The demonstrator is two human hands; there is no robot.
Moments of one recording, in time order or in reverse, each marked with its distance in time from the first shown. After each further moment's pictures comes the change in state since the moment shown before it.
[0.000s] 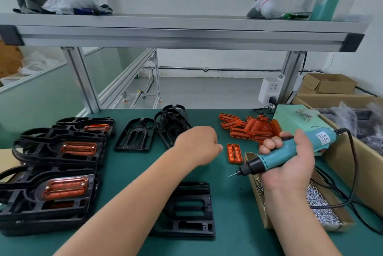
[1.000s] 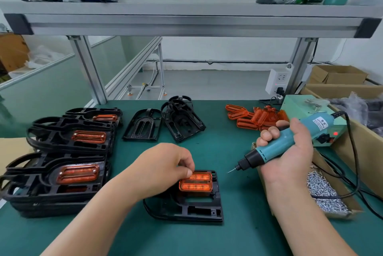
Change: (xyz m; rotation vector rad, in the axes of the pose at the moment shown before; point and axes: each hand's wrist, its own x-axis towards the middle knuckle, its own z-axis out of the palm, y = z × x) left_hand -0.108 -0.073 -0.005 -0.191 -0.040 0.023; right_hand -0.012 0.013 0.001 -0.086 -0.079 0.029
